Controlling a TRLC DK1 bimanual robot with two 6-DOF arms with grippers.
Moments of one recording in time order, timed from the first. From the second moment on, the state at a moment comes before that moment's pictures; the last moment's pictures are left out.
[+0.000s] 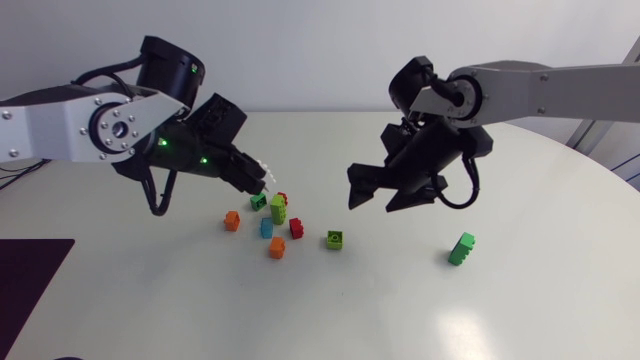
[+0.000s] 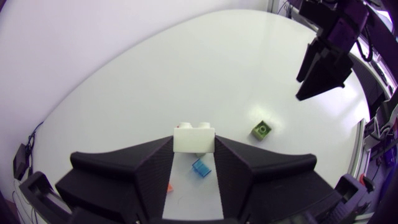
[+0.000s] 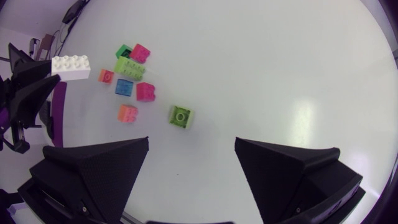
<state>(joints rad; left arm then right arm) -0.40 1.49 1.09 -0.36 0.12 0.29 0.41 1.70 1.34 -0.79 -0.26 0.29</state>
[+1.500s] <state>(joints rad) -0.90 1.58 0.98 0.57 -0.32 0.11 0.11 1.88 1.65 -0.89 -1.33 0.42</state>
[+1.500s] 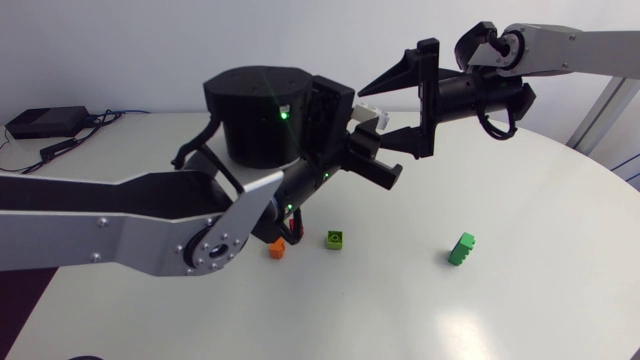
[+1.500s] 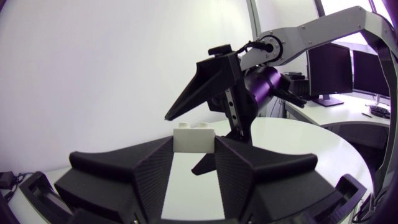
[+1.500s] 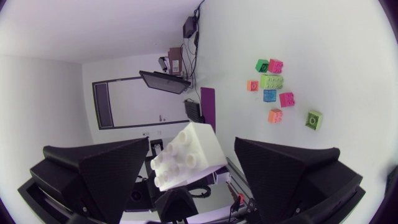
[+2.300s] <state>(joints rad) -0.92 1.68 0.97 0.74 -0.40 0.19 0.05 1.88 1.67 -0.91 -1.33 0.42</state>
